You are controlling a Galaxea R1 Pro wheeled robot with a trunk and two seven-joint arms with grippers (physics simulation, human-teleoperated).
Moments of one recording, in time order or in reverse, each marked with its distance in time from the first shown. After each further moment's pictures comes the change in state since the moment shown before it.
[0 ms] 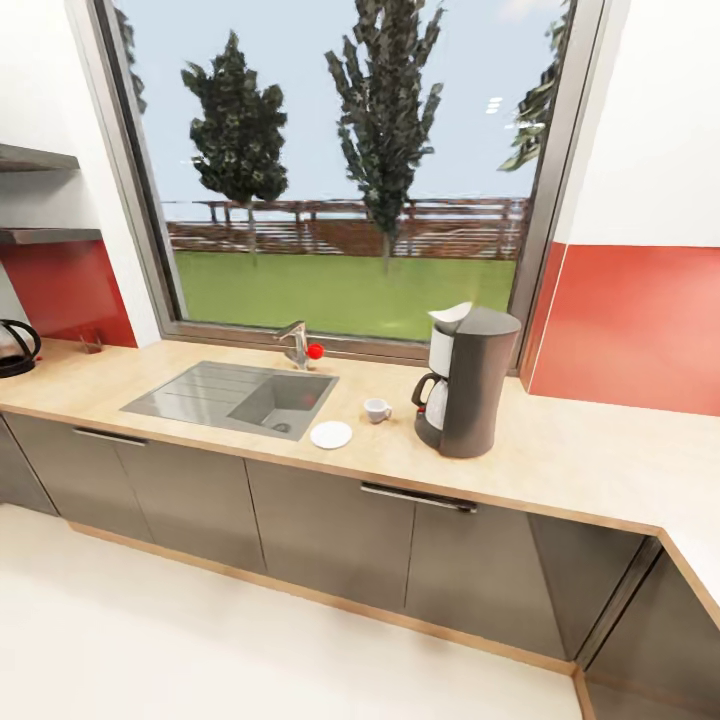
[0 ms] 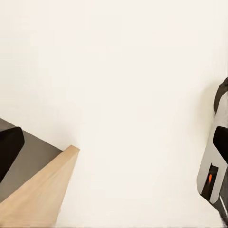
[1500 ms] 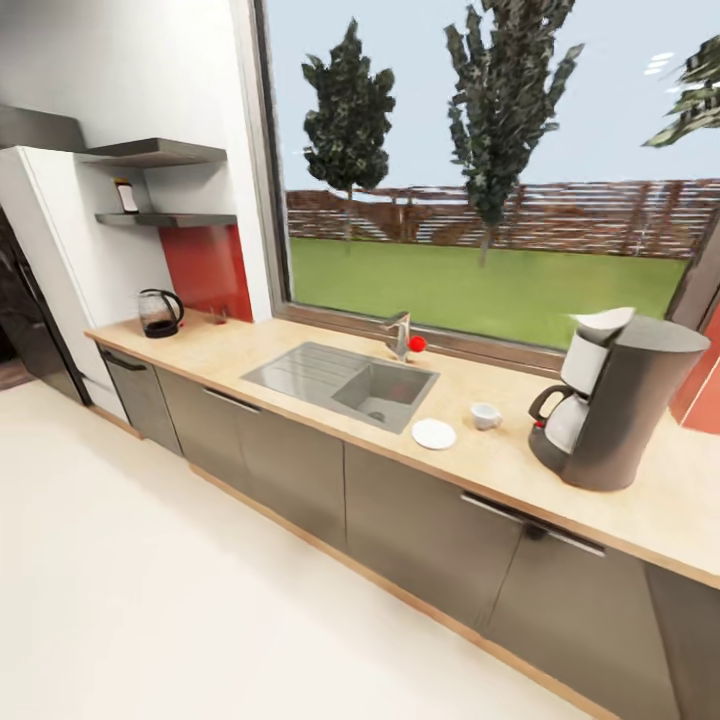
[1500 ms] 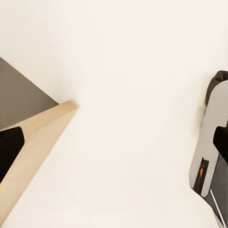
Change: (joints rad) left arm 0.007 -0.027 0.005 -0.012 0.001 -0.015 0.003; right arm 0.000 0.000 -0.003 0.036 -0.002 0.002 0.000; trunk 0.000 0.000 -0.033
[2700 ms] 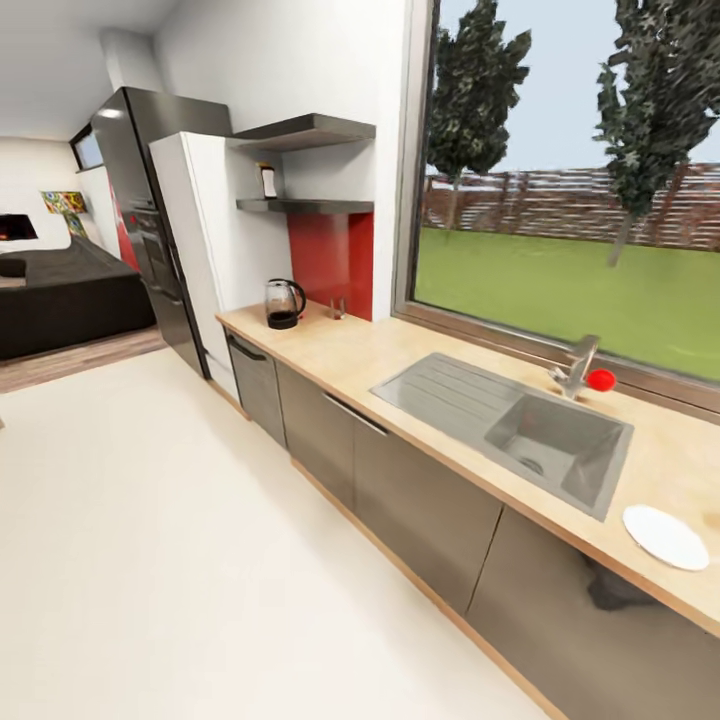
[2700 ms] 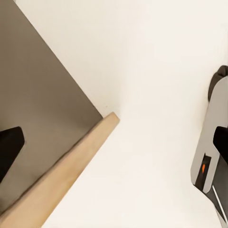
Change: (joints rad) left arm -0.001 0.000 0.004 -0.002 0.002 -0.017 0.001; right arm 0.000 0.000 0.001 0.008 0.000 -0.001 0.000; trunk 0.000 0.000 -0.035
